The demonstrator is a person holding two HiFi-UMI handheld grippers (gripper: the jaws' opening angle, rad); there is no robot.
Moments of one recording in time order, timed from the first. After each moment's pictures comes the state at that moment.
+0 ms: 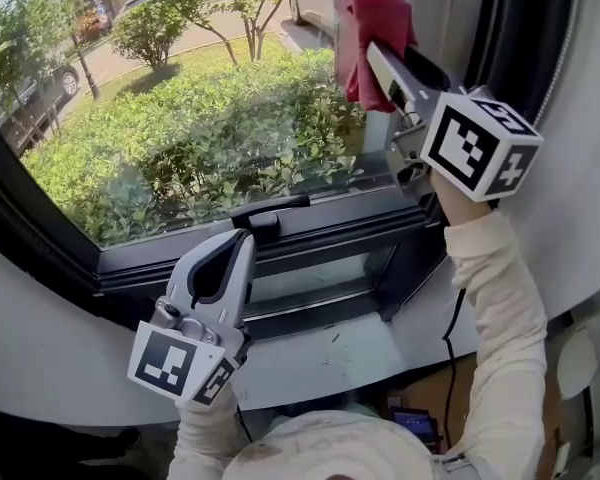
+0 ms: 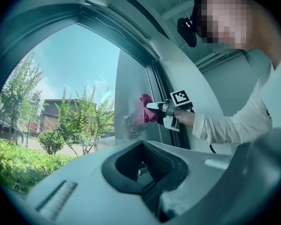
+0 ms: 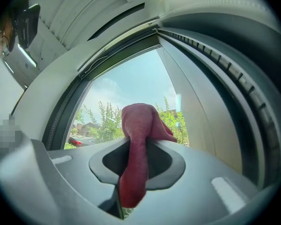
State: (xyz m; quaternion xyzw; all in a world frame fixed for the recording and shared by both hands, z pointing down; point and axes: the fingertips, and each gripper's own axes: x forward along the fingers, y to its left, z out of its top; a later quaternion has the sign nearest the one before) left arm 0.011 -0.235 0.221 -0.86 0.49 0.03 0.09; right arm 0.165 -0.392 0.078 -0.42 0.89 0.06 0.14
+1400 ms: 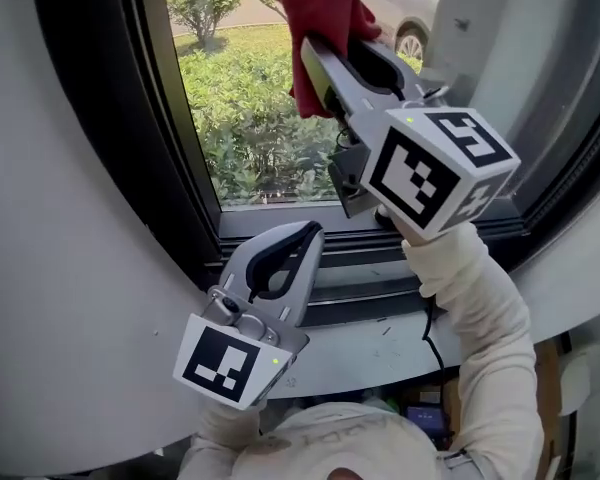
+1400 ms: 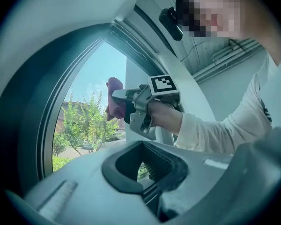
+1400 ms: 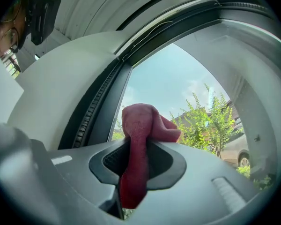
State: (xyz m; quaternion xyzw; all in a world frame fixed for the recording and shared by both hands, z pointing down) left arm -0.181 -0.176 0.208 -0.87 0.49 0.07 0.10; right arm -0.204 -0.284 0.060 -0.30 0.94 0.09 0.16
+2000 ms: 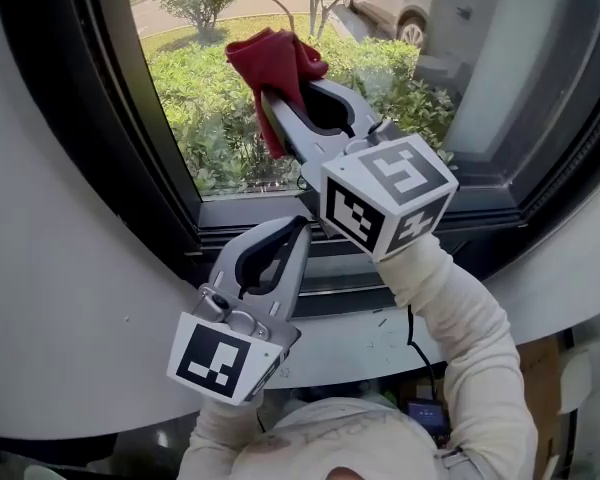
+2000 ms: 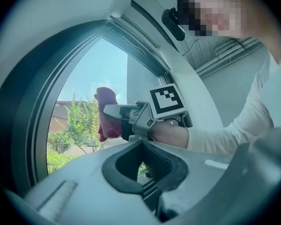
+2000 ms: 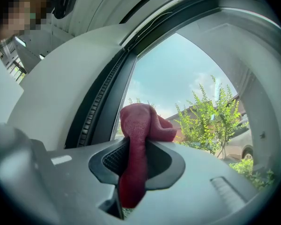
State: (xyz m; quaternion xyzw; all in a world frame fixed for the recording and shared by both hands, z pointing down) left arm -0.158 -0.183 0.224 -0.85 0.51 0.05 0.09; right arm -0.209 -0.286 0.137 -0.26 0.96 0.09 0.10
